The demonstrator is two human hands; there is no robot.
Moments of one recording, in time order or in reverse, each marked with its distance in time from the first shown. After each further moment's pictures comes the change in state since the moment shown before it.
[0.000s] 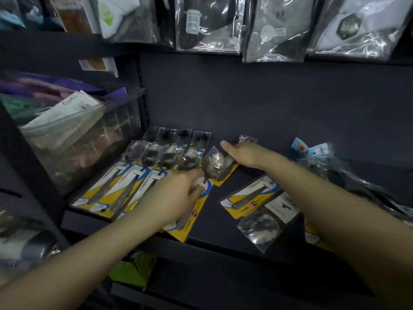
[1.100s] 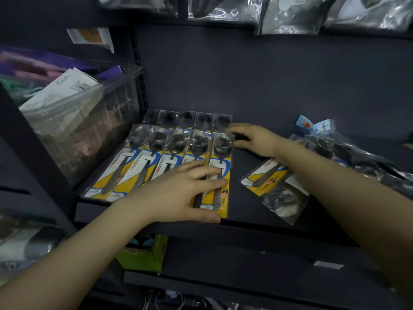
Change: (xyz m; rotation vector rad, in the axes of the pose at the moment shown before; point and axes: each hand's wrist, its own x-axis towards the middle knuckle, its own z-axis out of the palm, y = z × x) left_hand -0.018 -0.042 -0.017 0.159 -0.420 0.437; right_hand -0.002 0.009 0.018 -0.103 0.183 -0.319
